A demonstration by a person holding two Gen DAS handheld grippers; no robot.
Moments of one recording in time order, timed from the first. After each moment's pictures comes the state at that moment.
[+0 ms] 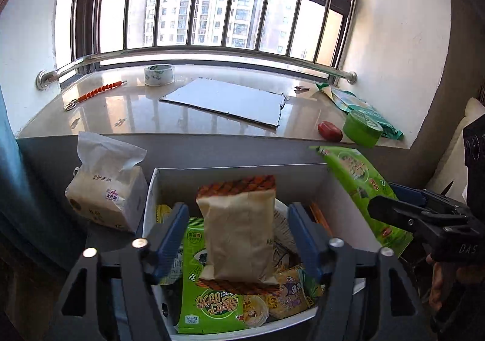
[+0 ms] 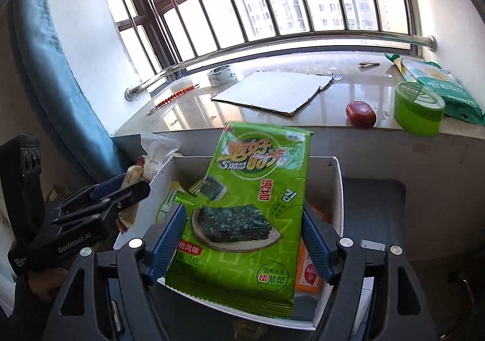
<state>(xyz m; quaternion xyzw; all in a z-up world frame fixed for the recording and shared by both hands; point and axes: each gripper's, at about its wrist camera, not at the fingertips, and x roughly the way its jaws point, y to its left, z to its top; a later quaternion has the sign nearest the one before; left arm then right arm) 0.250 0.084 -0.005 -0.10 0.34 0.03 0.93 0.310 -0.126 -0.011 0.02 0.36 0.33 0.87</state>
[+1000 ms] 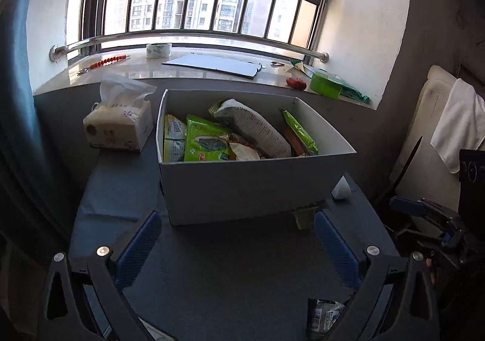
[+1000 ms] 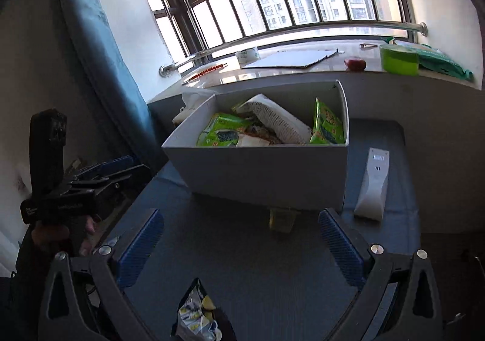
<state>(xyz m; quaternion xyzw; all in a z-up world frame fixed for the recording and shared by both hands) 0.071 0.056 -0.051 -0.11 0.34 -0.02 0.93 0.141 -0.181 -0.073 0.01 0.35 0.38 0.86</state>
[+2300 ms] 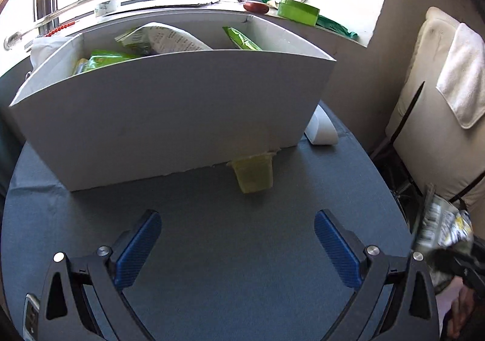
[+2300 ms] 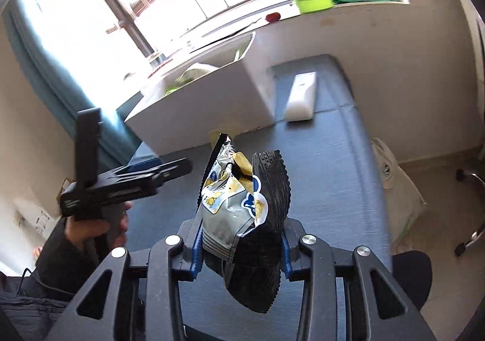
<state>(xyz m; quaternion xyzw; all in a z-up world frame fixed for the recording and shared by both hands) 0.145 -0.052 -0.131 -0.07 0.44 -0.05 0.89 0.092 -0.286 -0.127 0.11 0.40 0.29 0.86</state>
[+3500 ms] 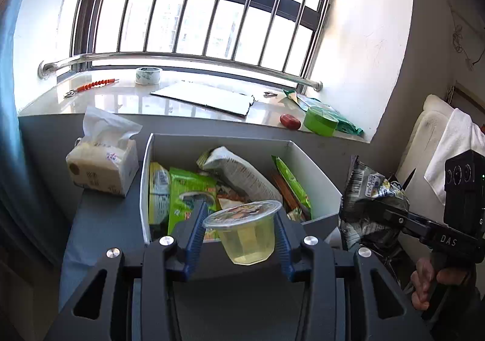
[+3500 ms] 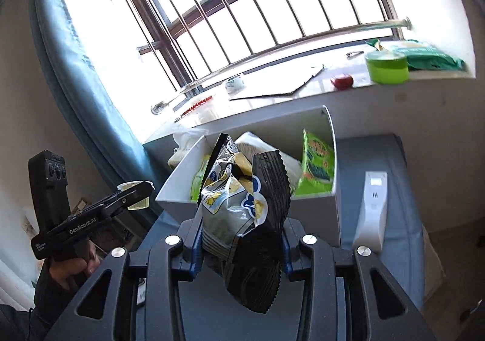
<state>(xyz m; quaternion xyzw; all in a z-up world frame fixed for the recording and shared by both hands) 0.133 0.083 -0.004 -0.12 0.29 -0.04 0.95 0.200 -0.187 -0.038 0.09 0.31 0.36 0.87</state>
